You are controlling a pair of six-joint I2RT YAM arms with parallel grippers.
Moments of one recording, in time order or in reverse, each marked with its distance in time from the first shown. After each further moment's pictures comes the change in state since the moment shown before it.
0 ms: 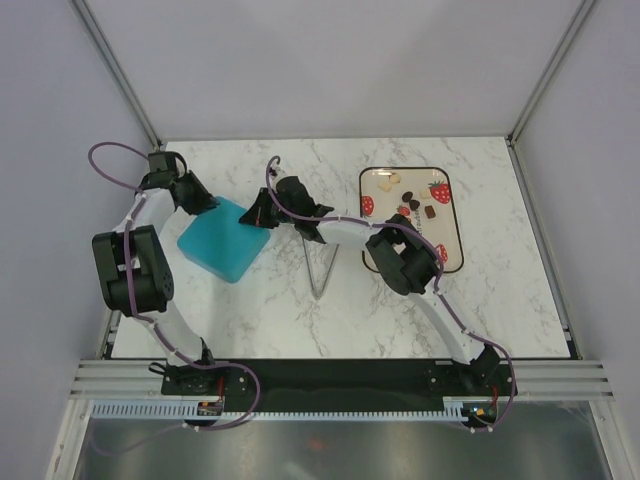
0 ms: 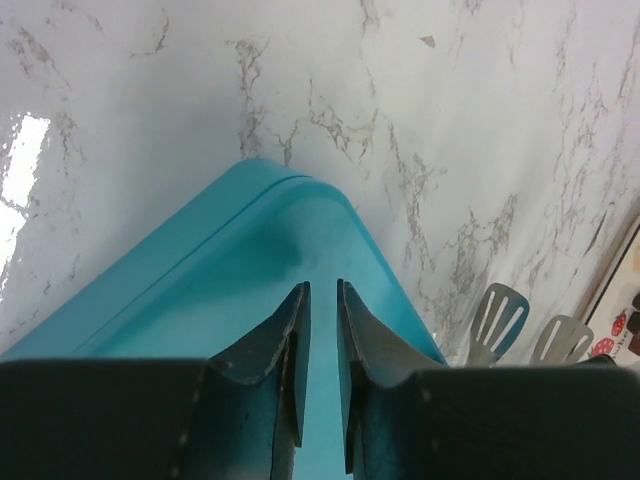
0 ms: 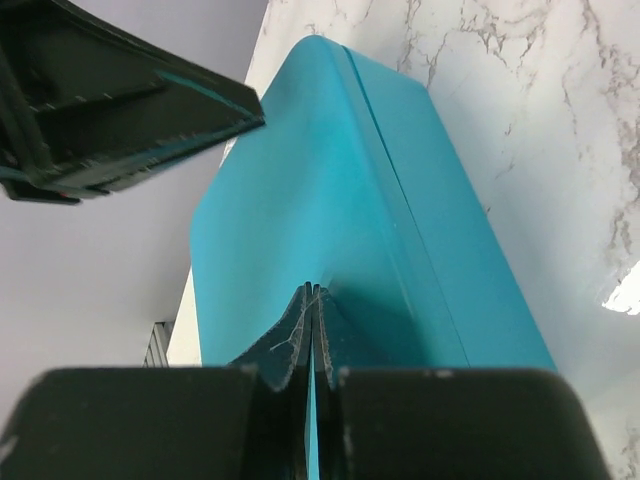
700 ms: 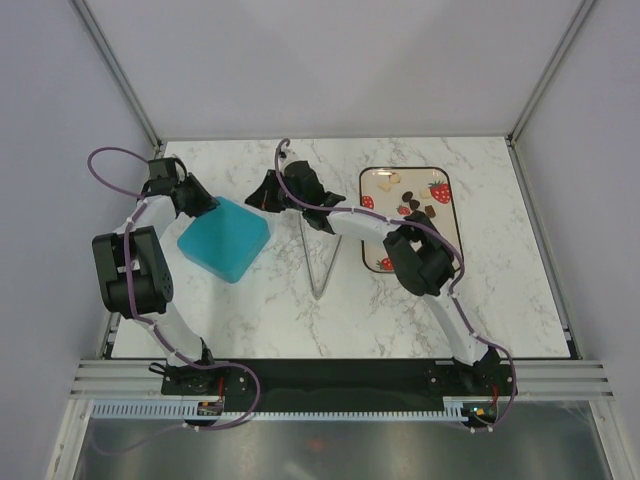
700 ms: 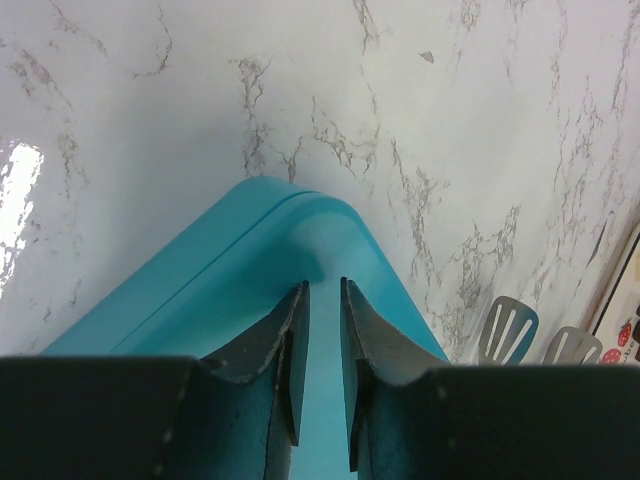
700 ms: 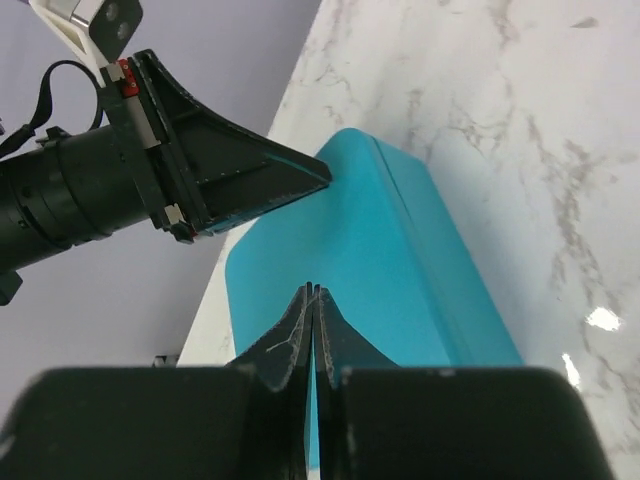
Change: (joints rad) left arm 0.006 -0.010 -0.071 0.118 0.003 0.001; right arm -0.025 -0.177 -0.093 -0.041 0.089 -0.069
